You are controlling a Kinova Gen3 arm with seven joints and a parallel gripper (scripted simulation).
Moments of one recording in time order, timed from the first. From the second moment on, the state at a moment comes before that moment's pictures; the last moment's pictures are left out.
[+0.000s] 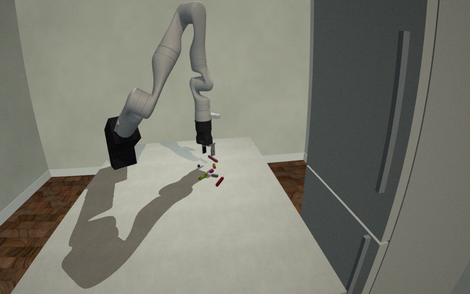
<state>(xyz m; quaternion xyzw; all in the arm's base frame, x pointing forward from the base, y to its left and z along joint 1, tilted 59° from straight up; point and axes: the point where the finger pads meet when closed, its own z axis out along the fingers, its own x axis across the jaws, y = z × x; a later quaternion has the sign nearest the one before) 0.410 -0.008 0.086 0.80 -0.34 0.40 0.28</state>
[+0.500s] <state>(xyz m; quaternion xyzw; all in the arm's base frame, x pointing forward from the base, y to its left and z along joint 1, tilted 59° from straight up) 0.410 -0.008 0.086 0.80 -0.34 0.40 0.28</state>
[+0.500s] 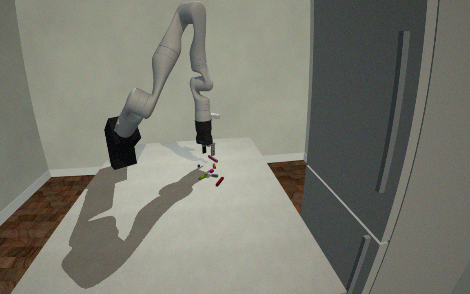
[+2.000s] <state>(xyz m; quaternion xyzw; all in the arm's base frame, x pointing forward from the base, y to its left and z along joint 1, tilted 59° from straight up) 0.420 -0.010 0.113 0.87 0.01 0.26 0.42</state>
